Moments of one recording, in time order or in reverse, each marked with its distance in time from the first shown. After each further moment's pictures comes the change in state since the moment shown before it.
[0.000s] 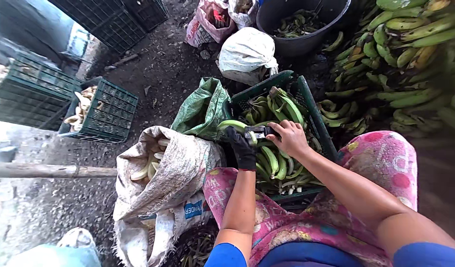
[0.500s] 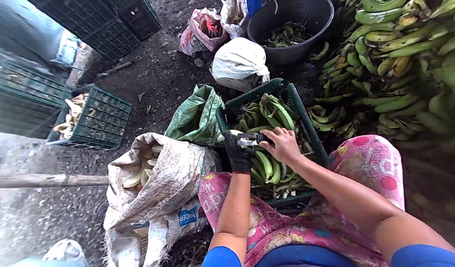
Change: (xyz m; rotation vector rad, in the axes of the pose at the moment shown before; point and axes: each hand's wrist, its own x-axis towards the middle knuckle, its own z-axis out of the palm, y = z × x) left_hand 0.002 -0.003 0.006 -0.061 0.031 -0.250; right_hand -0.009 -0.007 -0.007 0.095 0.002 0.054
